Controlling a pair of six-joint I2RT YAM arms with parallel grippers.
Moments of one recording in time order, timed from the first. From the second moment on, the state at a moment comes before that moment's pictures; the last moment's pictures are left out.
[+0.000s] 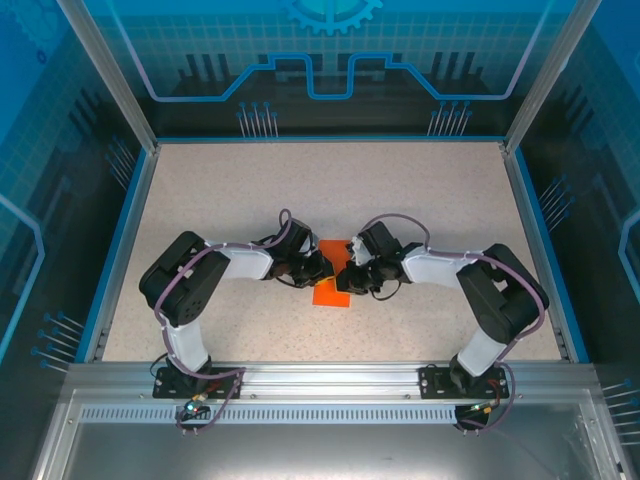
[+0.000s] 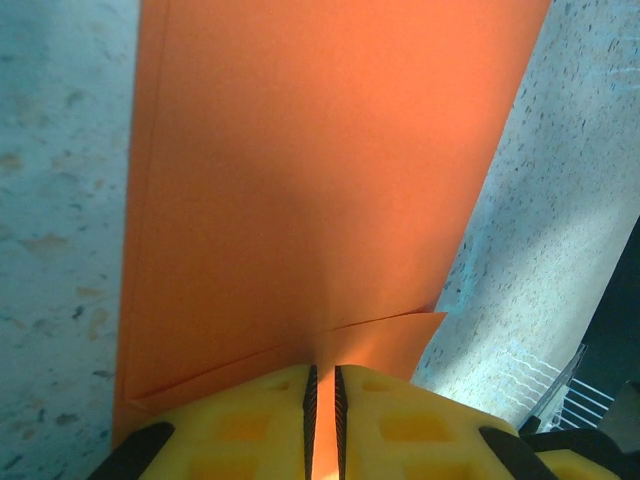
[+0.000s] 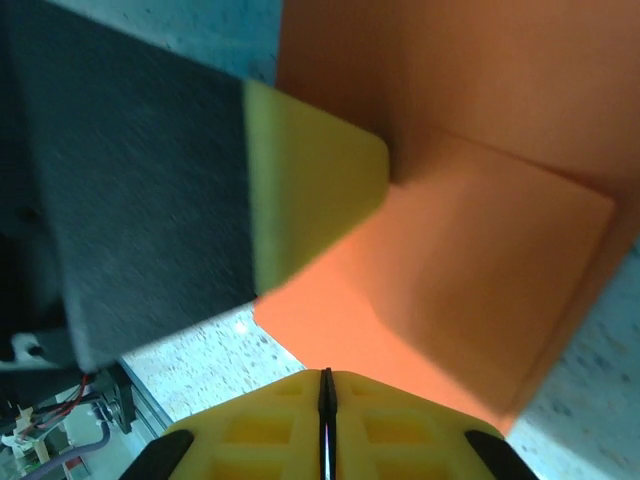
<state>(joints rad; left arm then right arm) -0.57 1.83 0.85 0.03 0.51 -1.00 0.60 1.68 0.81 -0.20 -0.58 0.68</state>
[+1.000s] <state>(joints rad) -0.57 1.83 0.85 0.03 0.50 -1.00 0.62 1.65 0.66 -0.12 -0.59 0.70</state>
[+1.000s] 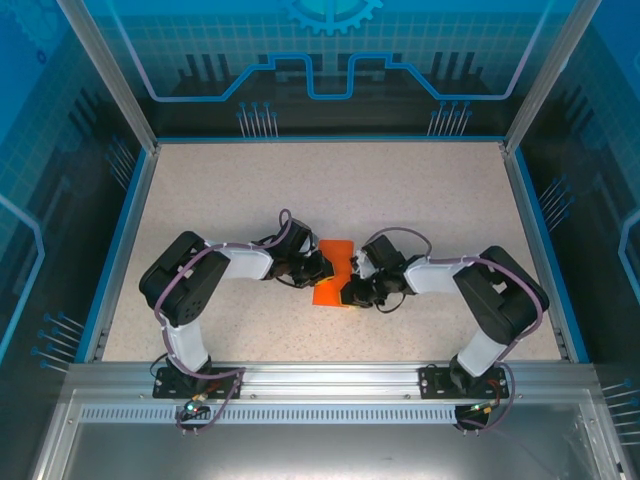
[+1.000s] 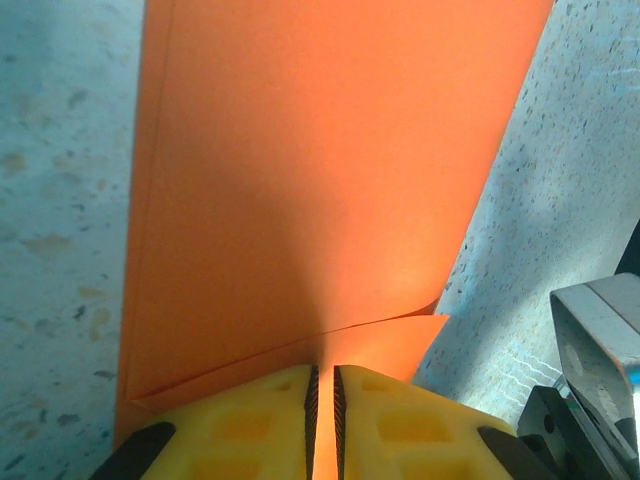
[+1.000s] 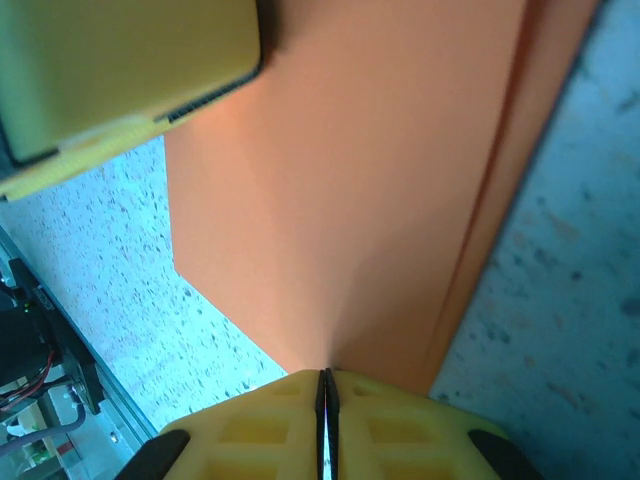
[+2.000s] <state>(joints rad) -0.57 1.83 0.86 0.02 0.50 -1.00 0.55 1.56 0.73 -0.18 -0.57 0.70</state>
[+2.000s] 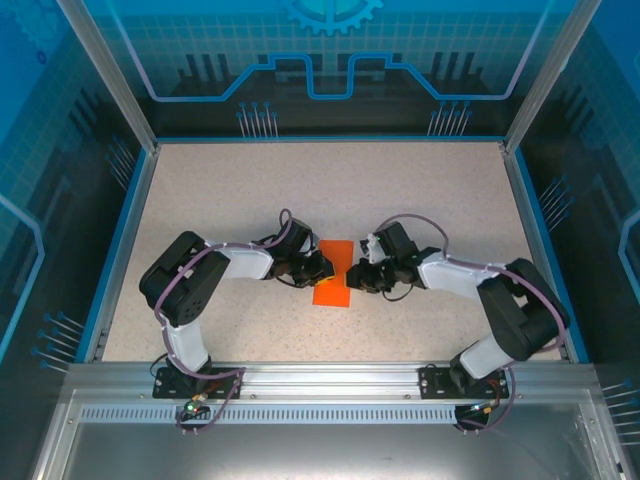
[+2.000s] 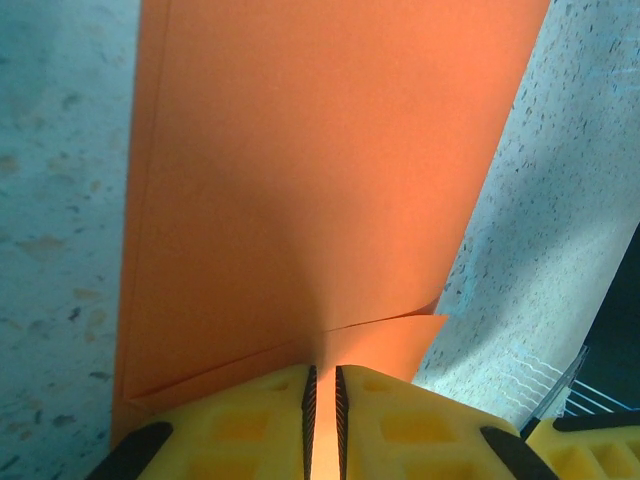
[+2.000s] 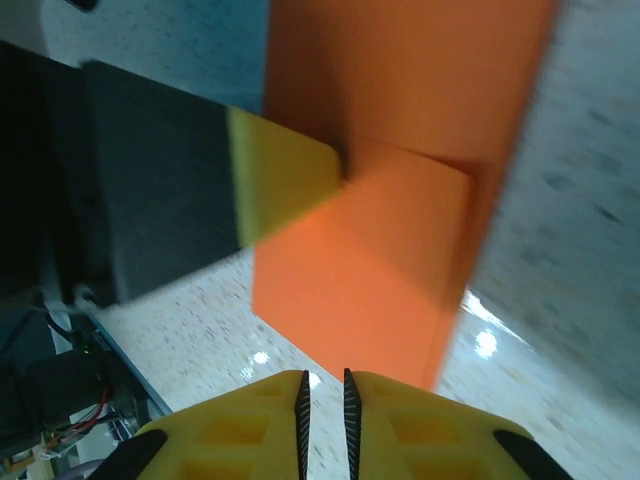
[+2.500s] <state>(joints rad) -0.57 1.83 0.86 0.02 0.50 -1.00 0.61 1.70 0.71 -0.10 -0.58 0.71</state>
